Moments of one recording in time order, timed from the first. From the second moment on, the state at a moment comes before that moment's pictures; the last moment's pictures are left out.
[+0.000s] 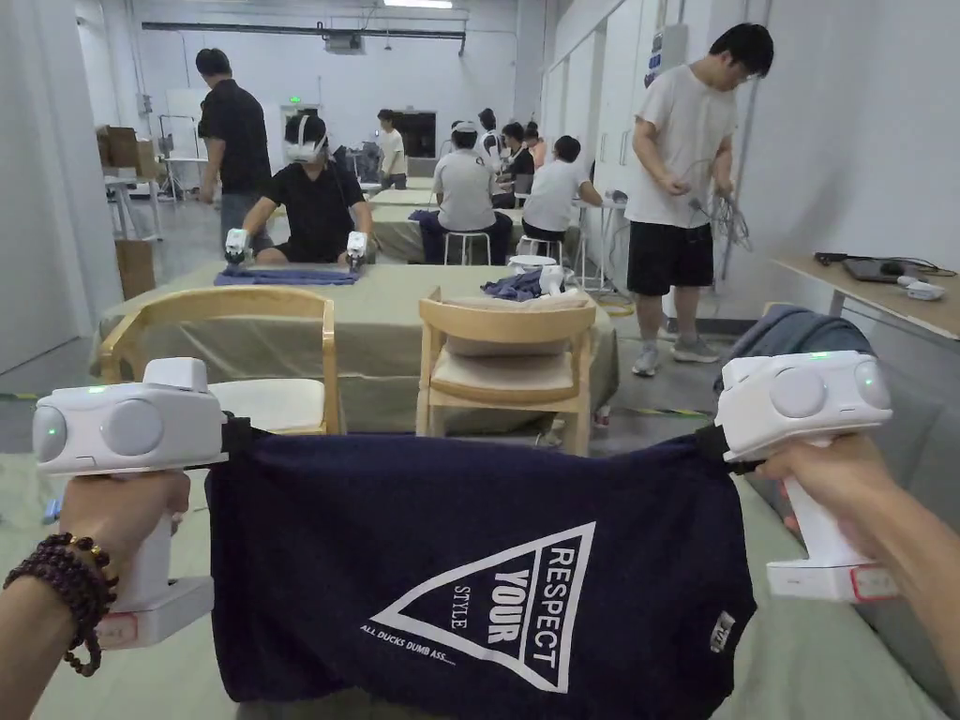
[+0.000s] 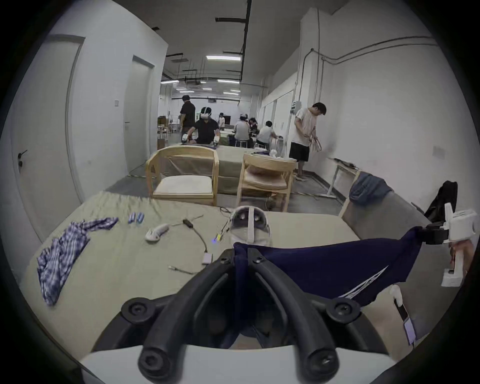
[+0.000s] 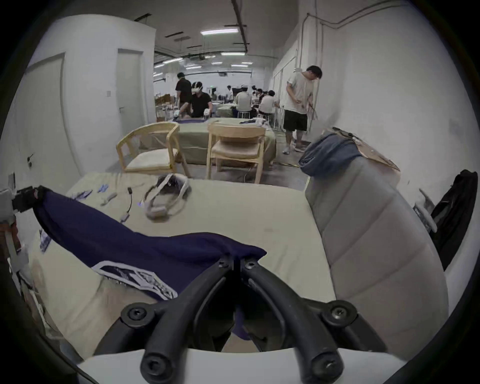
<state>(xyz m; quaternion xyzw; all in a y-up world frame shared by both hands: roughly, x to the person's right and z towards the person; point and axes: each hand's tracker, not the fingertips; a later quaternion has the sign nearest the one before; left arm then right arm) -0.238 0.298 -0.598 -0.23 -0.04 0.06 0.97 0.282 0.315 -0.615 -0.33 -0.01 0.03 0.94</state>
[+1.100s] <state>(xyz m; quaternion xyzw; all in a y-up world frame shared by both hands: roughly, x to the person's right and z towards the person) -0.256 0.135 -0.324 -0.43 -0.09 0.03 0.90 0.248 0.098 -0.338 -0.57 0.17 0.10 0.80</state>
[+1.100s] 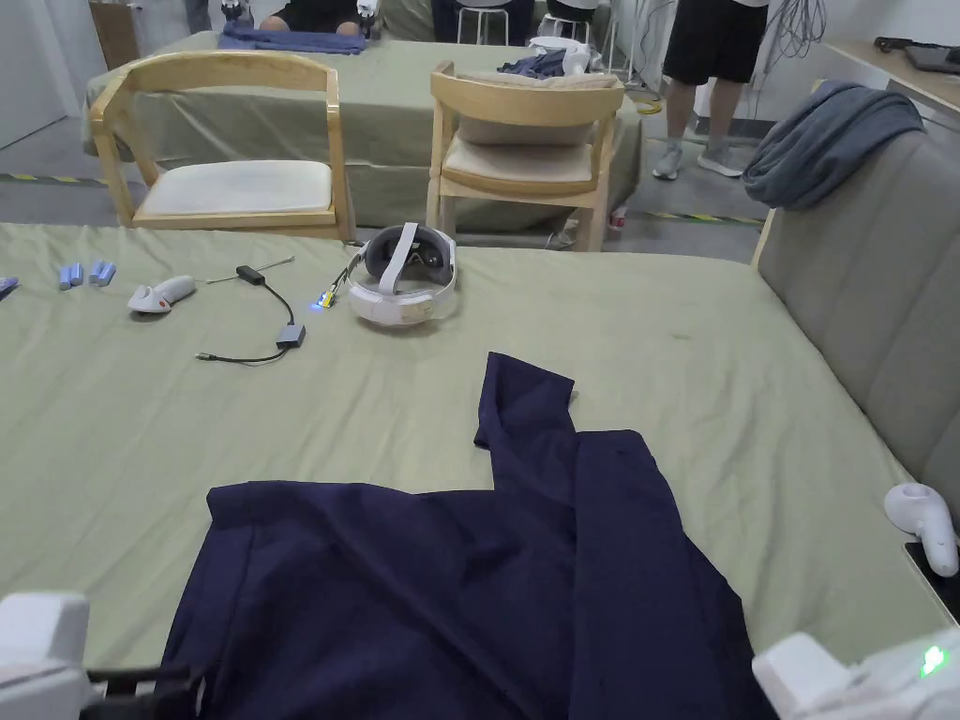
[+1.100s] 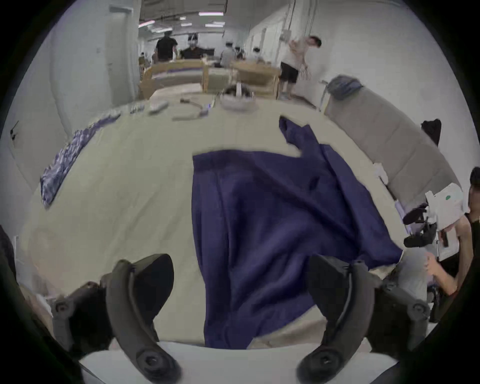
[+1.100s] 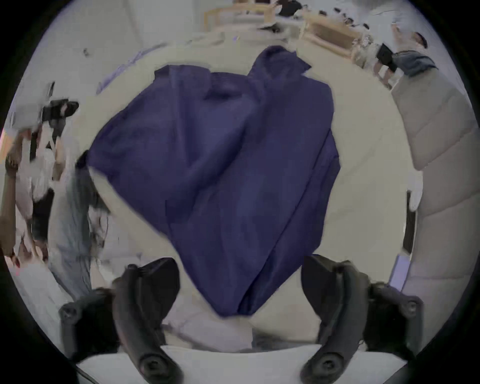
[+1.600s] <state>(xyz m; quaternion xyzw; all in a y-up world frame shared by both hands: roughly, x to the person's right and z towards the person) -0.231 0.108 -0.508 -0.36 -0.08 0.02 0.93 0.170 0.099 -0.749 -0.49 0.10 0.04 0.86</state>
